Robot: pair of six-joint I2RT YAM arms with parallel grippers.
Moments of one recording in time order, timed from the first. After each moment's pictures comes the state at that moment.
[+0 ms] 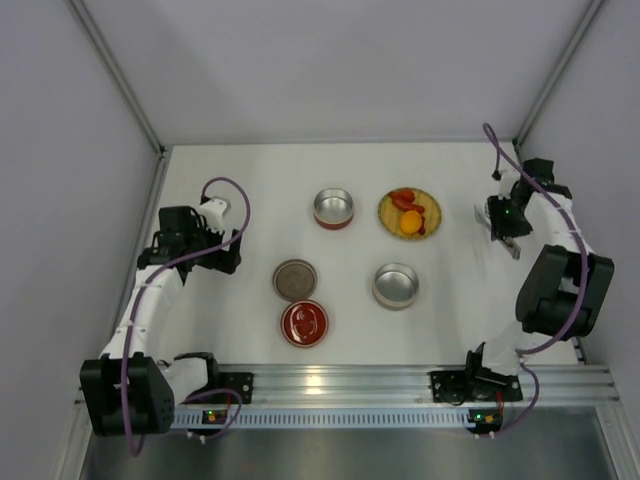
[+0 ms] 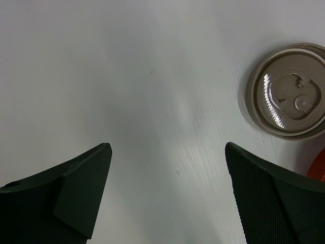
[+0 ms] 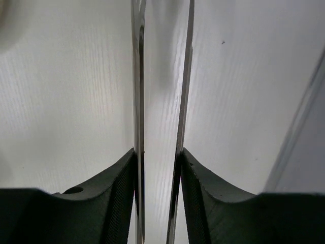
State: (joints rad) left arm 0.04 1.11 0.81 -0.54 0.30 0.31; right arm -0.27 1.67 1.24 -0.76 -0.07 -0.34
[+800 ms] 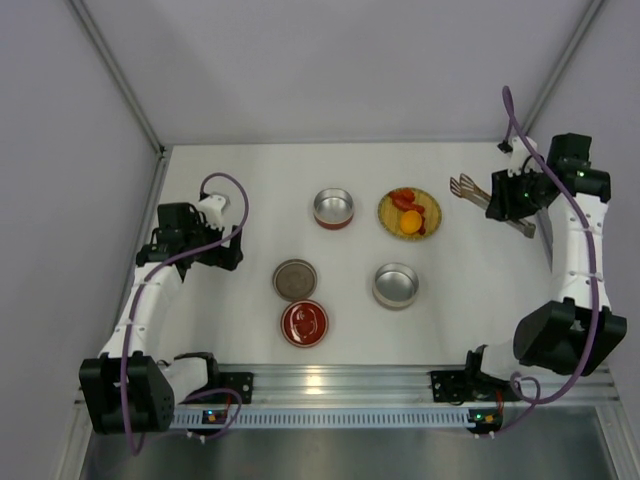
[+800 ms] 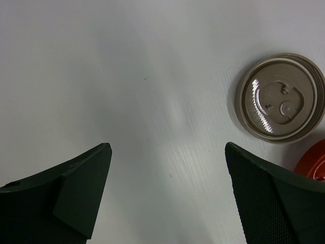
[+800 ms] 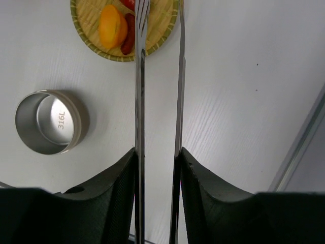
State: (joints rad) left arm 0.04 1.12 0.85 -0.55 0.32 0.27; right arm -0.28 1.42 1.52 -1.10 -0.41 -0.47
